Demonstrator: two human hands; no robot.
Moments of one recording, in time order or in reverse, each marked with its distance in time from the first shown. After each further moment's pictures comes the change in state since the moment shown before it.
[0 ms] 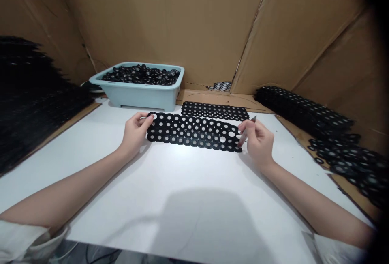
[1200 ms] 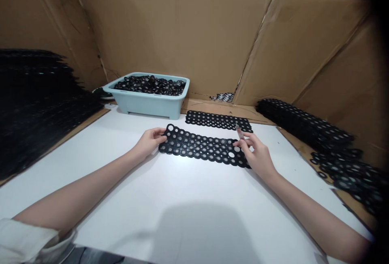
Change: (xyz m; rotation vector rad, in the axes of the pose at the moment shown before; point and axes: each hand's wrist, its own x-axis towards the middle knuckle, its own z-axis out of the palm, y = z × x) left_hand 0.006 -0.015 -0.002 0.032 -0.319 -0.206; right_hand -0.002 0.015 -0.005 -0.193 -0.241 0.070
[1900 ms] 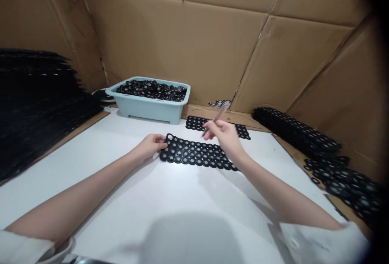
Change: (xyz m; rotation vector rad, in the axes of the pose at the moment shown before) left_hand 0.005 -0.002 -0.012 0.026 -0.073 -0.121; right_hand 0.051 -0.101 0.048 0.543 -0.181 0.042
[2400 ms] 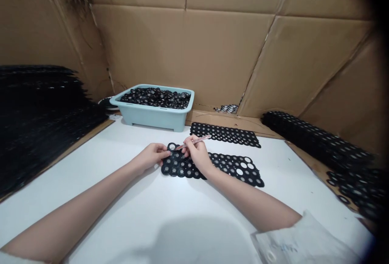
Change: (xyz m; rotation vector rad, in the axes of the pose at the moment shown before) left_hand 0.001 0.003 -0.004 0.083 -0.022 -0.034; right_hand 0.015 0.052 0.082 0.278 -0.077 0.099
